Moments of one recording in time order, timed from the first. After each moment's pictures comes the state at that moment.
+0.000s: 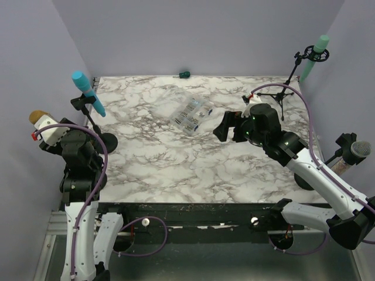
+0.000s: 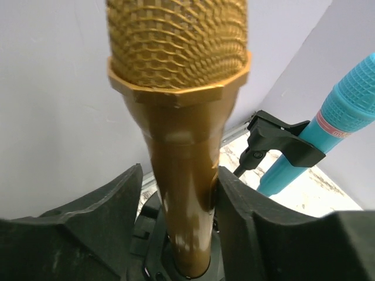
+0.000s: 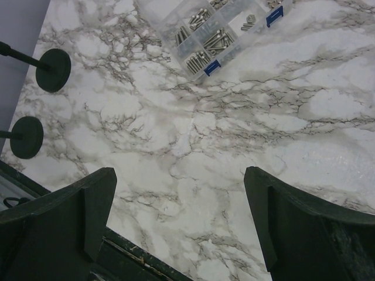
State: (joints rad) left arm 0.03 0.61 0.94 -0.40 -0.83 -0.35; right arm 0.63 1.10 1.10 -0.49 0.03 0.46
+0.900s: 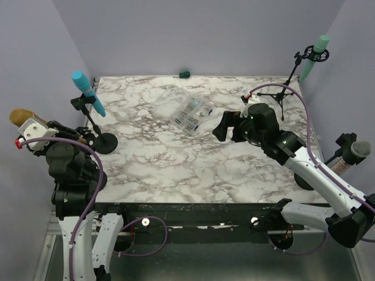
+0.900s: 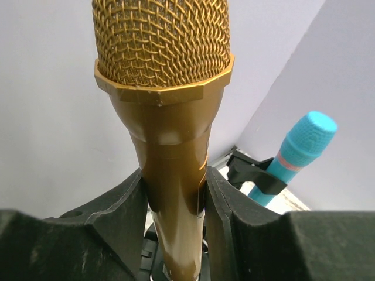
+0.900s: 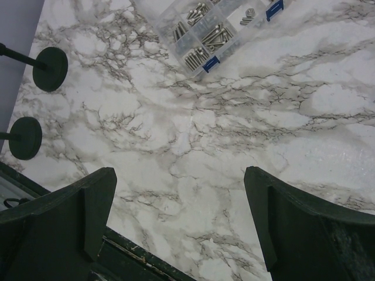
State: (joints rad) left arm 0.03 0.56 1.03 -0.33 -0.80 -0.23; right arm 0.63 1.12 1.10 -0.49 0.03 0.47
